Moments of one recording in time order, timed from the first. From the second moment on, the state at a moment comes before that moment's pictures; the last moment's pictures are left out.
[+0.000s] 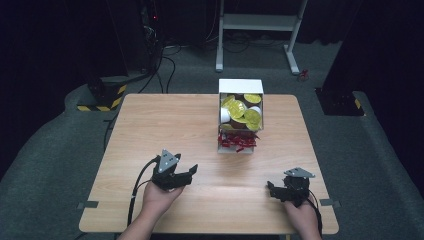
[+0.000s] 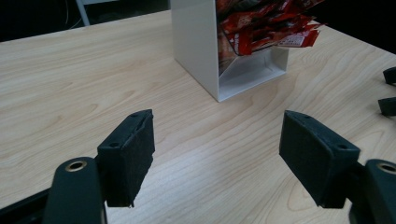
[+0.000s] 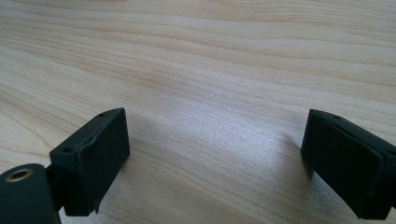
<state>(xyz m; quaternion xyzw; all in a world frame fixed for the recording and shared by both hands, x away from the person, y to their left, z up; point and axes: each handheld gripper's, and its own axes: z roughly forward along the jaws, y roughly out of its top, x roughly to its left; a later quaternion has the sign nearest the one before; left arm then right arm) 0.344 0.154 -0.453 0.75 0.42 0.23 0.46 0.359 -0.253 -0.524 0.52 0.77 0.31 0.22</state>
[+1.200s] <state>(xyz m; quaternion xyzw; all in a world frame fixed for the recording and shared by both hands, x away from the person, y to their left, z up) 0.370 0.134 -0.441 0.74 0.41 0.22 0.48 0.358 -0.252 -0.524 0.52 0.77 0.31 0.21</state>
